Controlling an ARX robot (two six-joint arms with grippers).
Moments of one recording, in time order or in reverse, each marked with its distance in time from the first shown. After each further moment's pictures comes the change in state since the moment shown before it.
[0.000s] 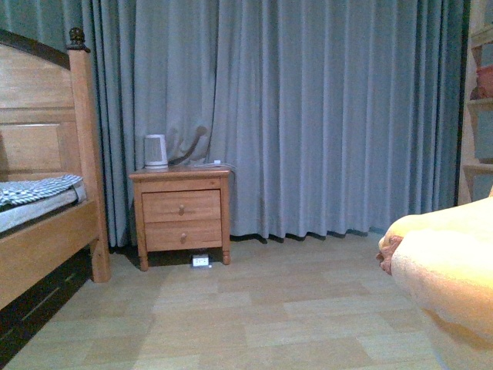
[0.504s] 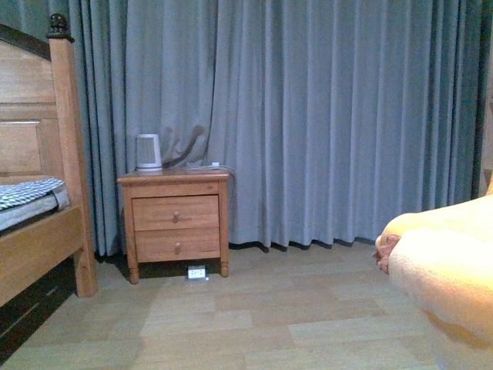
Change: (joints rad) left arm 0.000 0.000 0.000 0.000 0.000 0.000; right arm 0.000 0.000 0.000 0.000 0.000 0.000
